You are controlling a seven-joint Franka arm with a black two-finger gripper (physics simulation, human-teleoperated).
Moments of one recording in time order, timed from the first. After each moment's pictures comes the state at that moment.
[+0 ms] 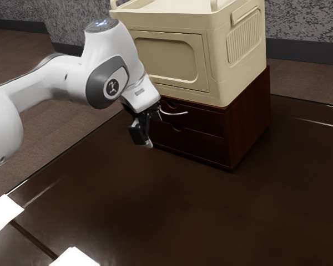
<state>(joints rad) -0.24 0.21 0.36 -1.55 -0.03 2.01 1.33</state>
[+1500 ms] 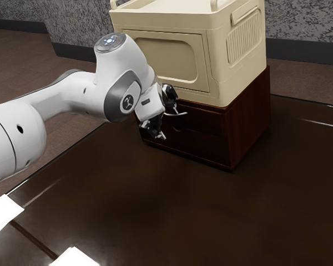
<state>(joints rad) -0.24 0.29 0.36 -1.55 -0.06 2.26 1.62</state>
